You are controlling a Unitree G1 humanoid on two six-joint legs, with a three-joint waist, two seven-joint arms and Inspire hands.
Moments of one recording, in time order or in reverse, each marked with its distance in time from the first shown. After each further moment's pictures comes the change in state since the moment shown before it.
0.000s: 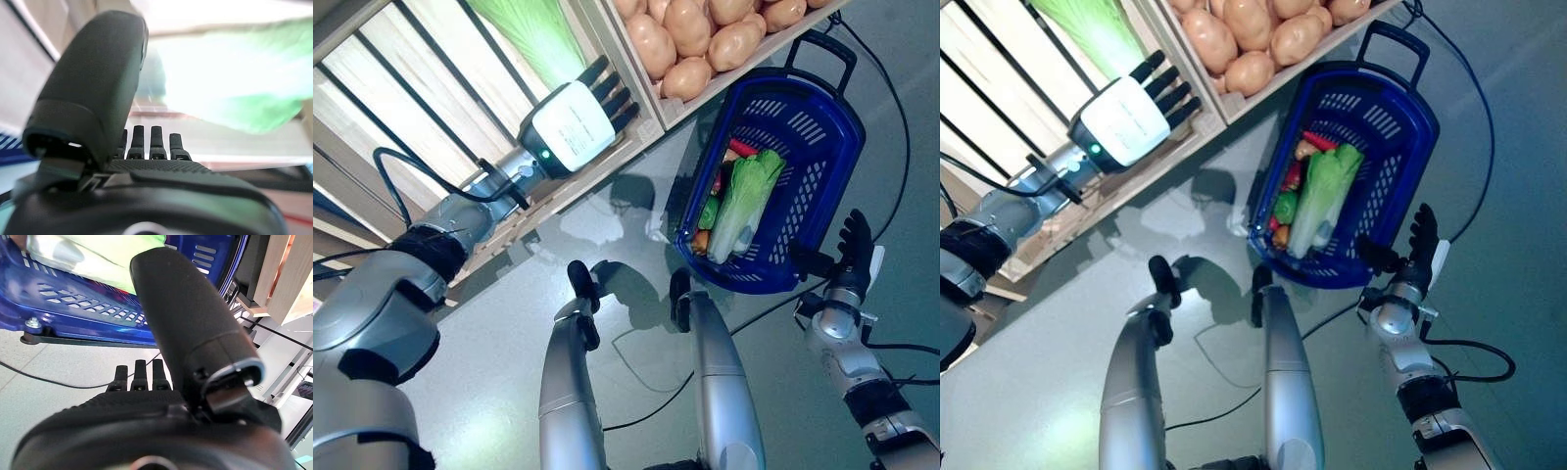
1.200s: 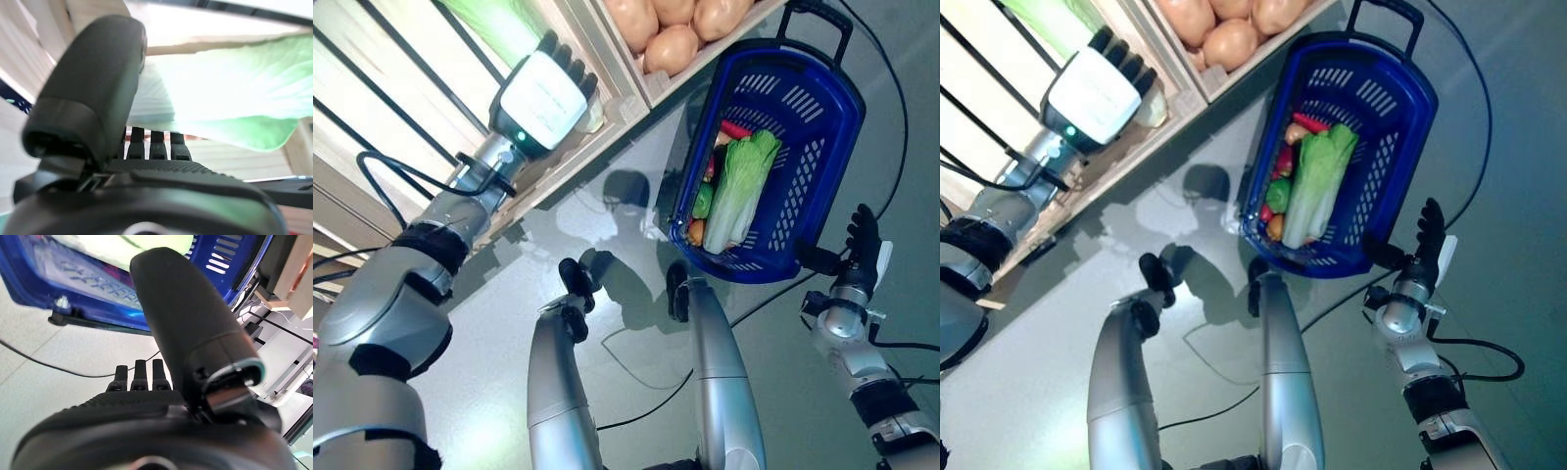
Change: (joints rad) left arm -0.047 -0.042 0.044 0.120 -0.024 0.089 0.100; right arm 0.008 -0.037 -0.025 -0.022 -0.035 0.016 0.000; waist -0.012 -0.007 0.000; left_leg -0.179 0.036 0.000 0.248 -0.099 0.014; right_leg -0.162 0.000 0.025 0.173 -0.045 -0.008
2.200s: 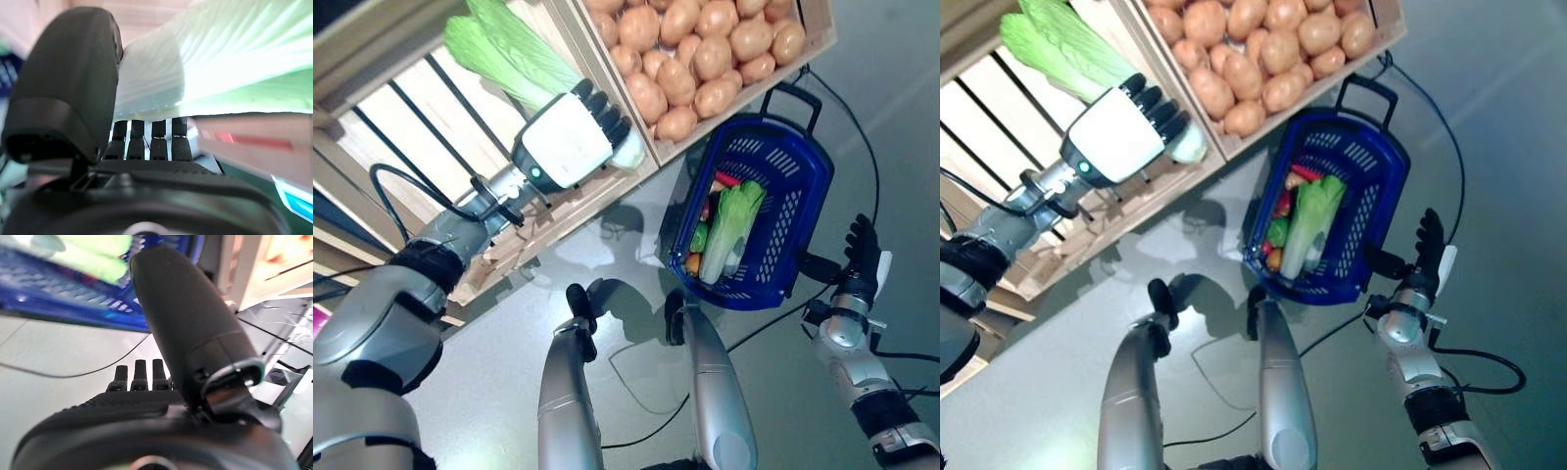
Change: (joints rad) left arm 0.218 0.045 0.115 -0.242 0.044 -0.168 0.234; right arm 0.078 0.050 -0.016 -0.044 -0.010 0.005 0.025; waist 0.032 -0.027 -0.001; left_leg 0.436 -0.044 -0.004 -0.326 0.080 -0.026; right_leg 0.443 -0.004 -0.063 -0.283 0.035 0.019
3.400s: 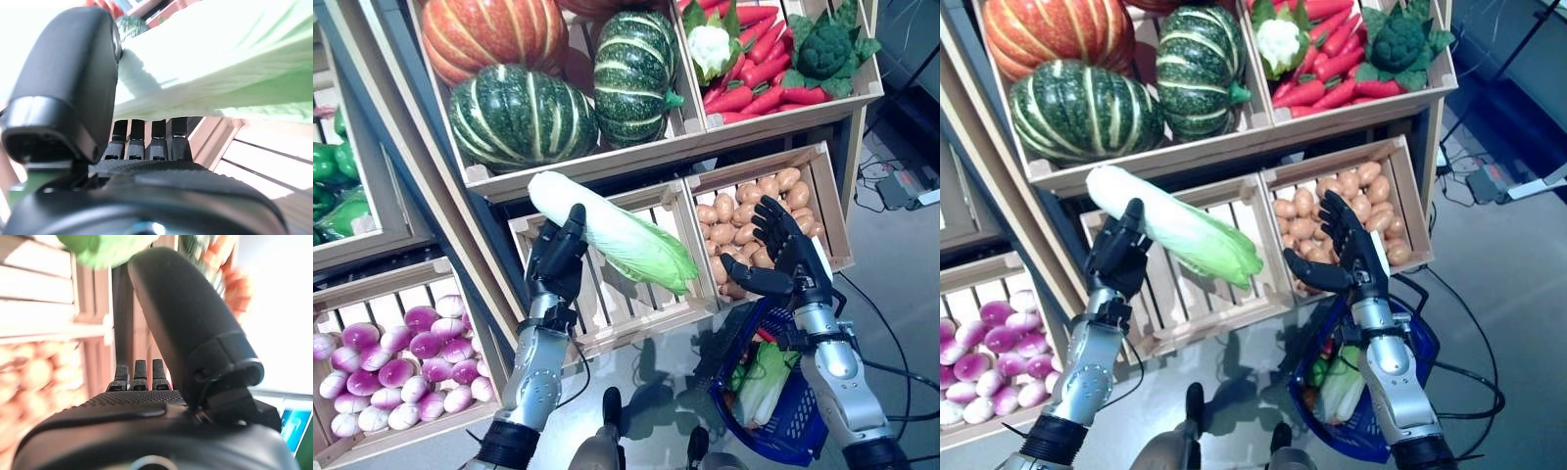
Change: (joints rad) left arm 0.923 -0.593 0.694 -0.673 -2.218 -0.076 -0.931; right arm 0.196 0.080 -0.116 -0.428 -0.049 -0.026 0.705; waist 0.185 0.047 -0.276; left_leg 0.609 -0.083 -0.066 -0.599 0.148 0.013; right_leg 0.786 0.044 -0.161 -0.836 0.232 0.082
